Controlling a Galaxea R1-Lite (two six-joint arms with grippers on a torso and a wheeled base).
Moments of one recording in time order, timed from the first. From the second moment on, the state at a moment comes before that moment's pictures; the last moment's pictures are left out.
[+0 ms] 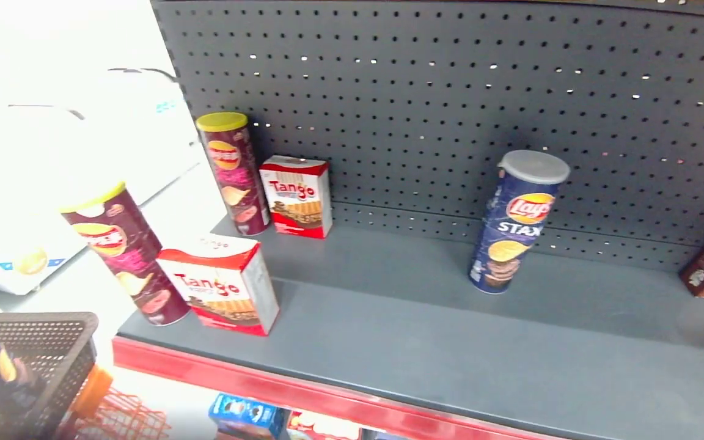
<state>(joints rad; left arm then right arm) 0.00 0.00 0.00 0.00 -0.05 0.01 -0.02 0.00 0.00 0.00 -0.01 -0.01</state>
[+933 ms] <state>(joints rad) 0.00 0.00 0.00 0.00 -0.05 0.01 -0.02 0.00 0.00 0.00 -0.01 -0.01</state>
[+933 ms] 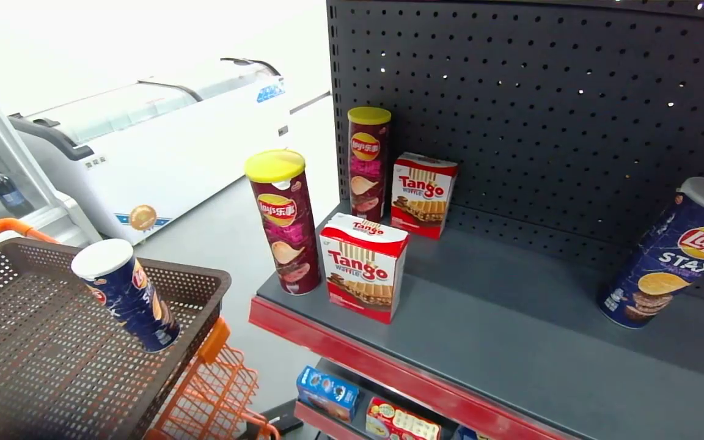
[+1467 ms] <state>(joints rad) -0.01 0.02 -0.06 0.04 -0.02 0.04 -0.02 0.00 0.00 0.00 -0.01 -0.01</state>
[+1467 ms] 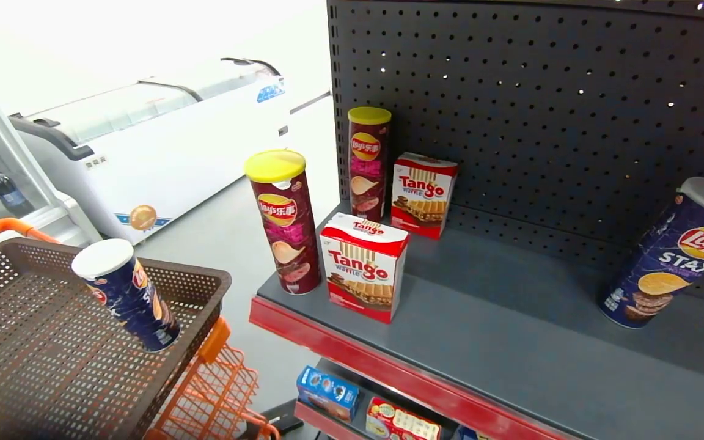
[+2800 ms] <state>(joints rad) 0.21 1.51 -0.33 -0.82 0.00 0.05 -0.01 0.00 0.00 0.00 -0.01 -0.01</state>
